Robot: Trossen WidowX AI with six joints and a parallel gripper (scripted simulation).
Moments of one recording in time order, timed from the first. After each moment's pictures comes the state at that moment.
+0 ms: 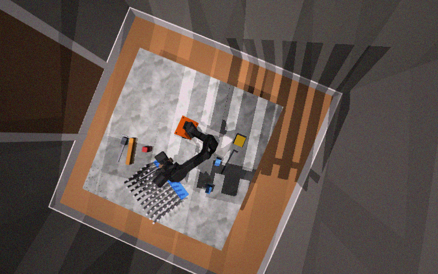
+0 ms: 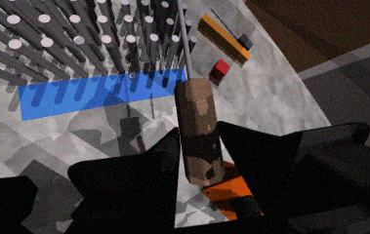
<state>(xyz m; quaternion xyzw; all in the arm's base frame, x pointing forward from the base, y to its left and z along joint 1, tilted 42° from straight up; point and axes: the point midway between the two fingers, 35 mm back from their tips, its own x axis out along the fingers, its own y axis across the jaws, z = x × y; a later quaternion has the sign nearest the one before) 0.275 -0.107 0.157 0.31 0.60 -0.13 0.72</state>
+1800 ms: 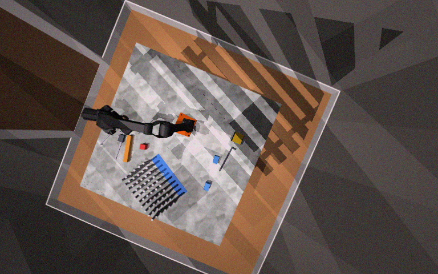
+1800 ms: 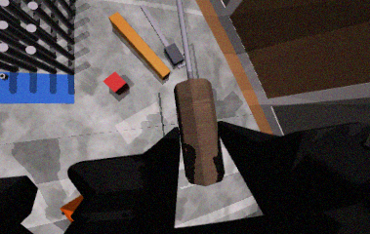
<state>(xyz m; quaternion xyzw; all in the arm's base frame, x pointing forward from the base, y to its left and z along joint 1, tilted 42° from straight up) 0.139 -0.395 -0.013 0.27 0.62 -0.03 0.74</state>
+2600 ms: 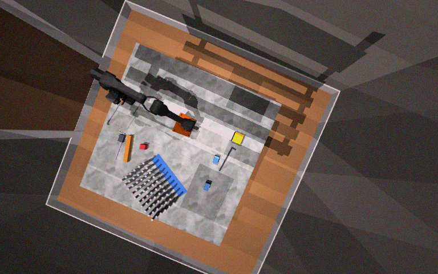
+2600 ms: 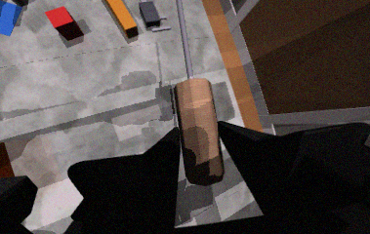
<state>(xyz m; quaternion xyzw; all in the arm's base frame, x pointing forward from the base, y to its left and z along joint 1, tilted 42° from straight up) -0.006 -0.429 -0.124 0.22 0.57 0.04 0.79</state>
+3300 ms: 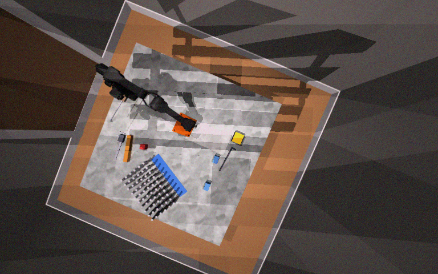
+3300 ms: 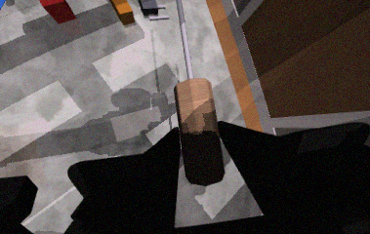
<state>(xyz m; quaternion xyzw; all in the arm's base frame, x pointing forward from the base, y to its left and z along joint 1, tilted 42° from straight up) -0.033 -0.423 -0.150 0.21 0.55 0.05 0.80</state>
